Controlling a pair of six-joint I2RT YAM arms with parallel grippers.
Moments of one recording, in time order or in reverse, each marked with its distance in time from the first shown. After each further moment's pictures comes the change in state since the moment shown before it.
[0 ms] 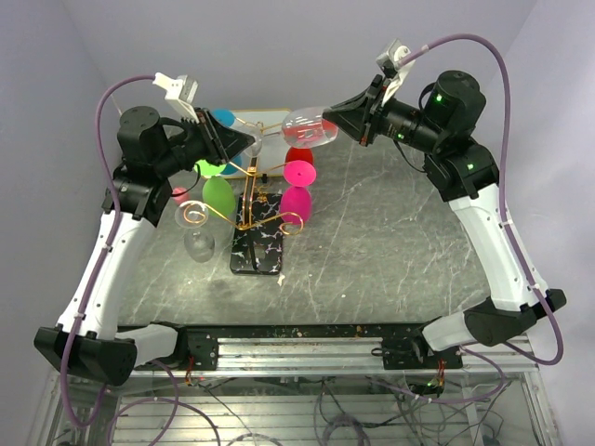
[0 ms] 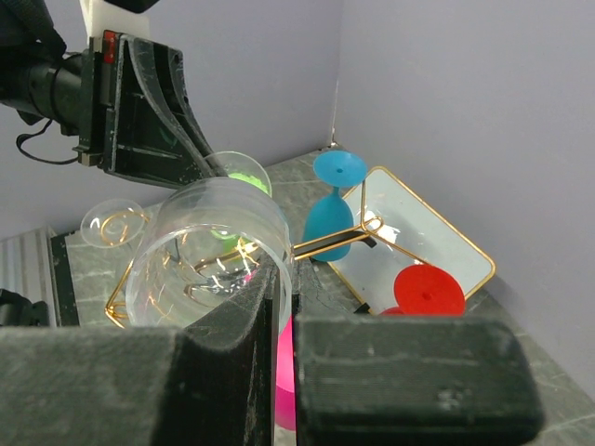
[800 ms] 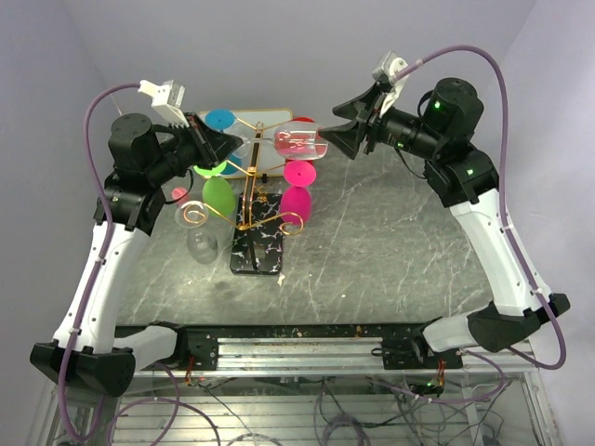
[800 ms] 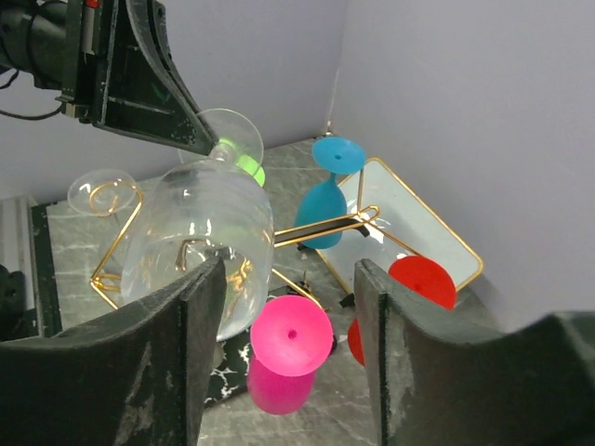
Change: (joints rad) left arm 0.026 -0.058 -0.023 -0.056 -0.100 -0.026; right arm 0.002 -0.028 -0.063 0.003 -0.029 -0.089
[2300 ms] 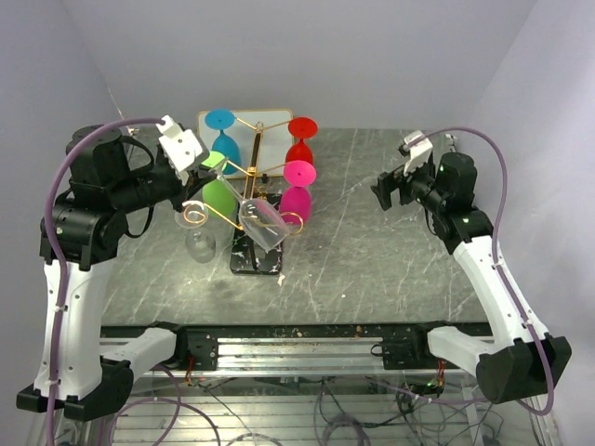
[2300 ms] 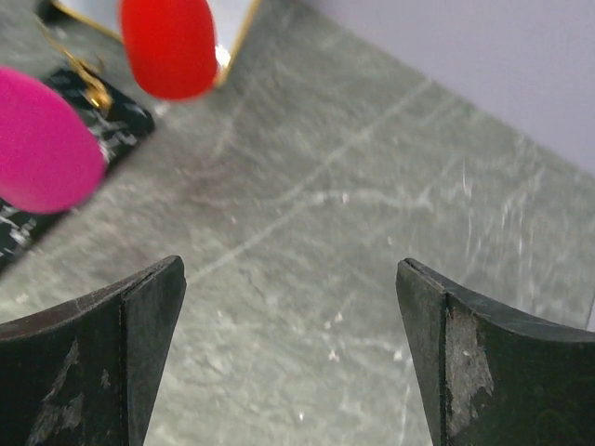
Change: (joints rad) left arm 0.020 -0.083 0.316 -0.673 0.140 1.047; right arm -0.298 -0.320 -0.757 0.116 0.294 -0.174
